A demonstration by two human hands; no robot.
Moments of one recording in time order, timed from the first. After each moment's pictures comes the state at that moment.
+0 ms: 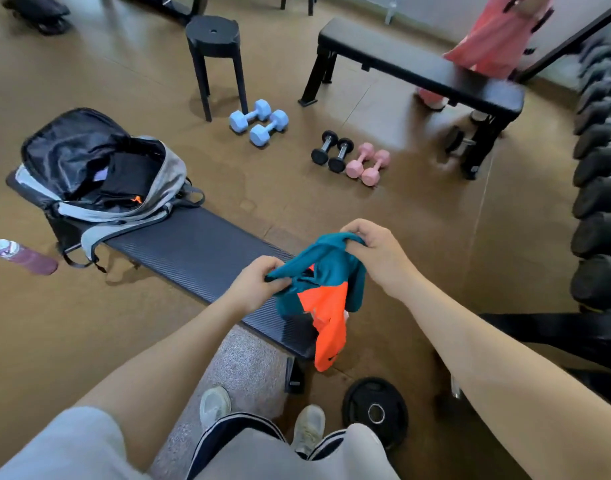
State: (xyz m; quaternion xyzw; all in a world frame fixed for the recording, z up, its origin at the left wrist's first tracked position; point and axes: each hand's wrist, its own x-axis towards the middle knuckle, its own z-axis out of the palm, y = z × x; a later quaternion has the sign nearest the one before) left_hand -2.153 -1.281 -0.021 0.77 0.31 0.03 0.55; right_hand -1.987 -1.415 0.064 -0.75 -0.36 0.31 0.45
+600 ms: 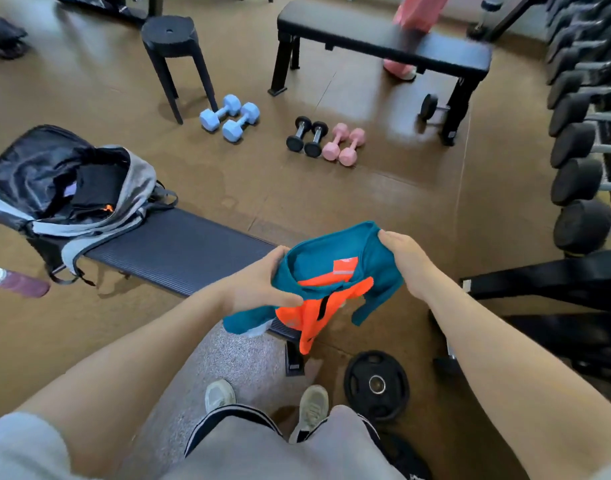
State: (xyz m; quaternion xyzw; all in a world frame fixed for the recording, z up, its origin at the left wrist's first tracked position) left_hand -2.129 -1.349 0.037 0.74 0.16 -0.16 0.63; right_hand -1.943 -1.532 0.031 -0.74 -0.07 0.41 0.53
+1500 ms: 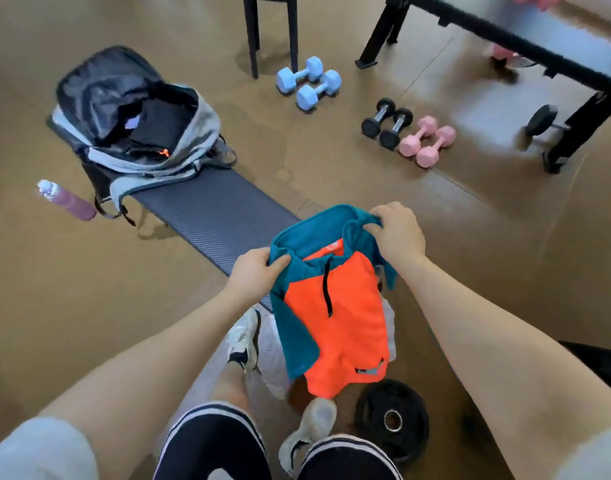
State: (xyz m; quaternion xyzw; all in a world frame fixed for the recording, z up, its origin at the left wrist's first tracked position) left_hand -2.150 -1.268 -0.077 0.75 0.51 0.00 0.42; right_hand -1.928 -1.350 -0.075 -0.88 -0.42 0.15 0.15
